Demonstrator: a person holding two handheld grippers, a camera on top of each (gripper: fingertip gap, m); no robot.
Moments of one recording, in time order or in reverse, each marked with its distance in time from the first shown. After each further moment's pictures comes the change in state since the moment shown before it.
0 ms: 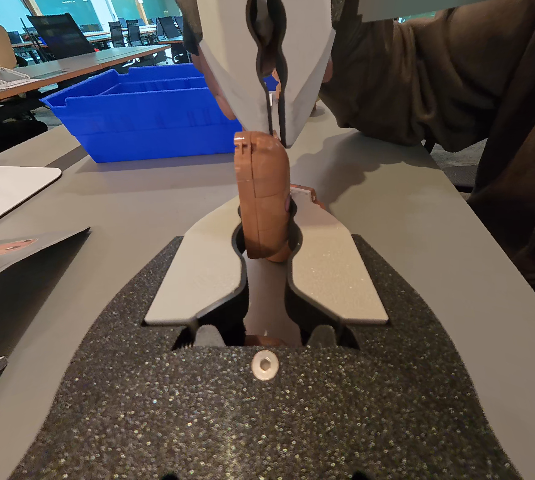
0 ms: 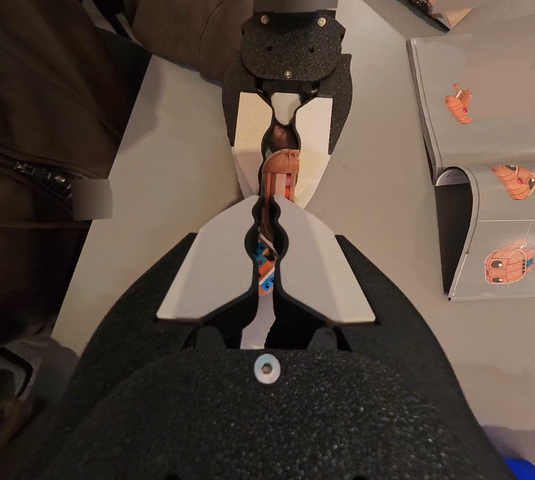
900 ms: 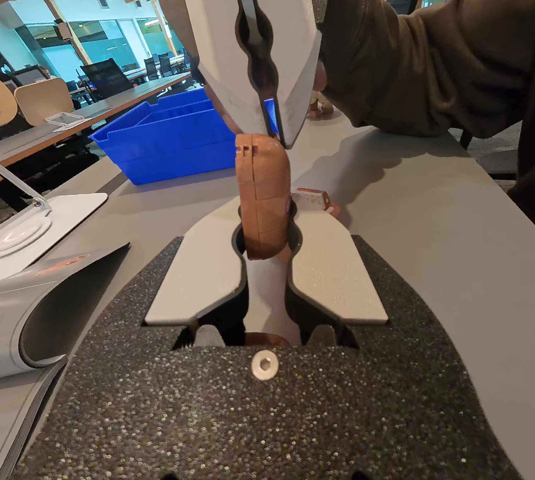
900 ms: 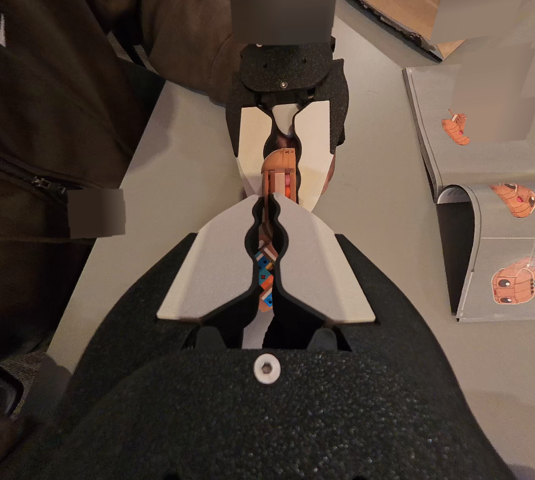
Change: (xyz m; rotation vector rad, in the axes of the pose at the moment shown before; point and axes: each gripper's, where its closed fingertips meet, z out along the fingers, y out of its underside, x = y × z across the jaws) left arm -0.003 -0.008 -0.006 0.033 -0.079 0.140; right arm -0.004 -0.009 -0.001 0.092 -0.019 -0.008
